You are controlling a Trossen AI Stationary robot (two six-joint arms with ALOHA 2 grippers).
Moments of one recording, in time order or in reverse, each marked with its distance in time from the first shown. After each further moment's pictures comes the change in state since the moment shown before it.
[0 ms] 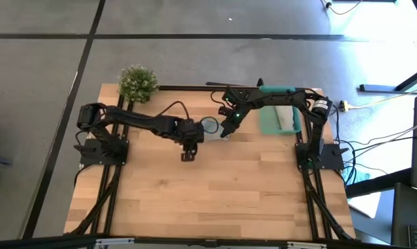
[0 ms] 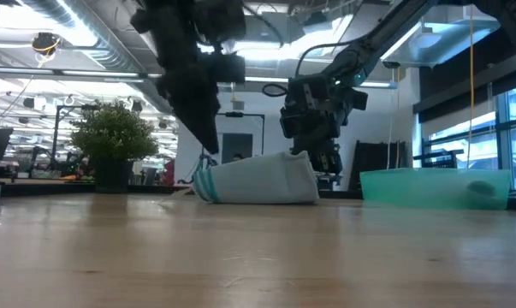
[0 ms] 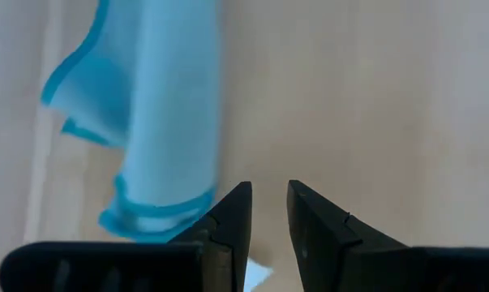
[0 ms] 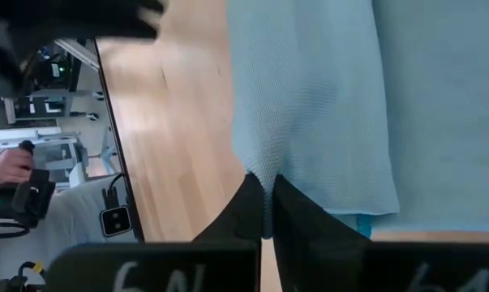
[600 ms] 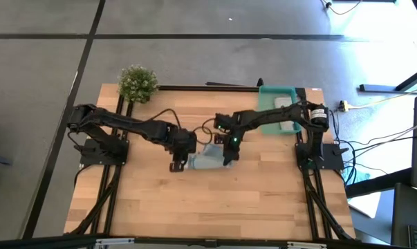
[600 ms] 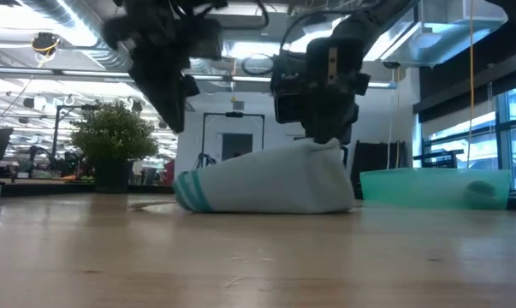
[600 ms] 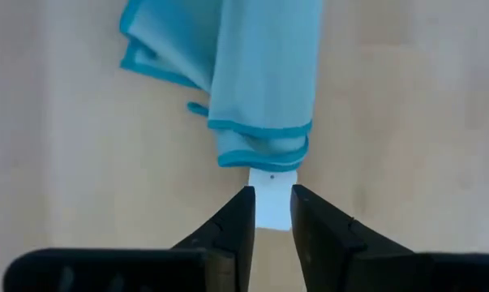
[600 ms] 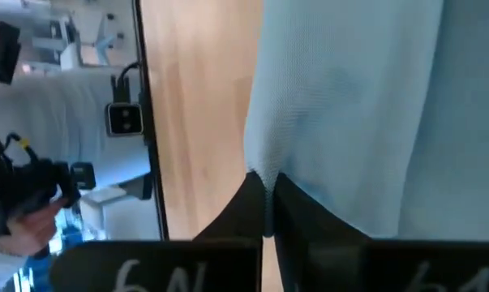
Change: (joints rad) left arm -0.111 -0.105 0.000 -0.172 0.136 -0.082; right arm 0.292 0.000 0.000 -0.070 -0.019 -0.091
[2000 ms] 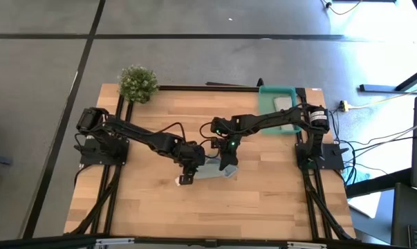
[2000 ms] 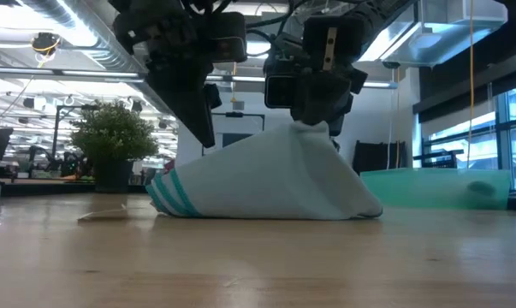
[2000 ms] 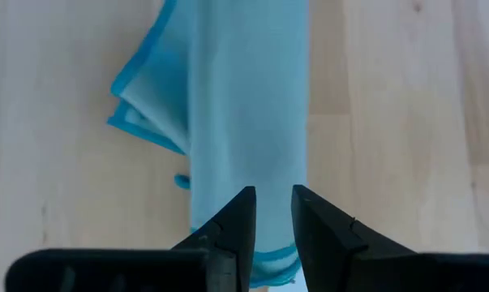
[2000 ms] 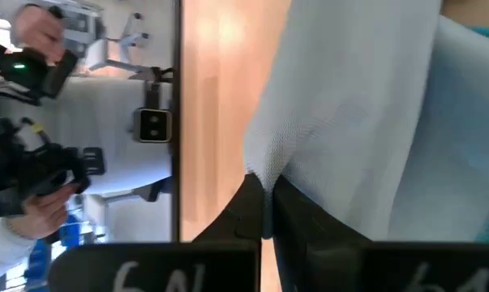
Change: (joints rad) left arm -0.102 0.132 -0.001 0.264 0.026 -0.105; right arm 0.062 0.000 0.000 0.139 -0.037 0.041
